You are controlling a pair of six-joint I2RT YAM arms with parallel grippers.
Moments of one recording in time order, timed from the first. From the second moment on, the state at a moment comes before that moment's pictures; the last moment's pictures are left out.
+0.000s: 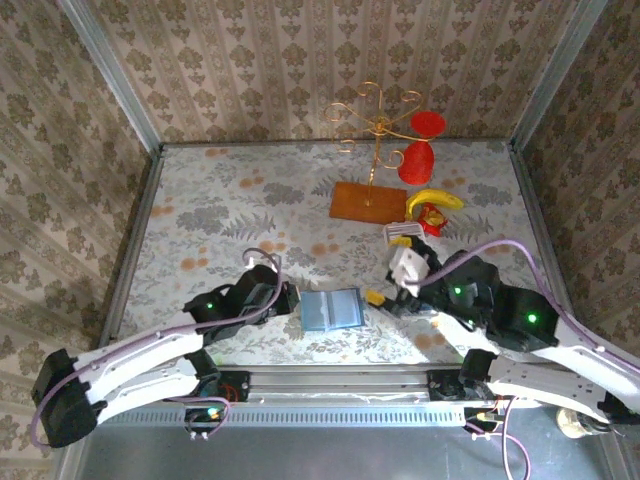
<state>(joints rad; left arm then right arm) -0.96 0.90 0.53 -0.39 -0.07 -0.95 1.02 0.69 0.94 -0.66 0.18 -0.36</state>
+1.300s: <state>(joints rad) -0.83 1.11 0.43 -0.10 0.34 -0.88 0.57 1.03 0.56 -0.60 0.17 -1.26</state>
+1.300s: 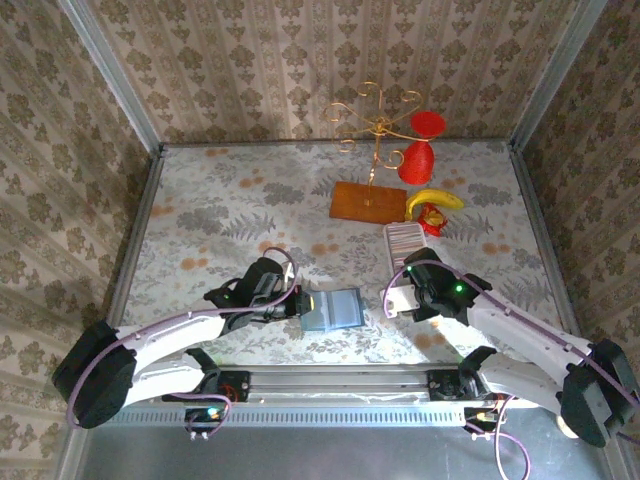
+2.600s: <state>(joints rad) -0.90 1.13 0.43 -0.07 0.31 -0.94 0.55 1.00 0.56 -0.67 0.12 -1.26</state>
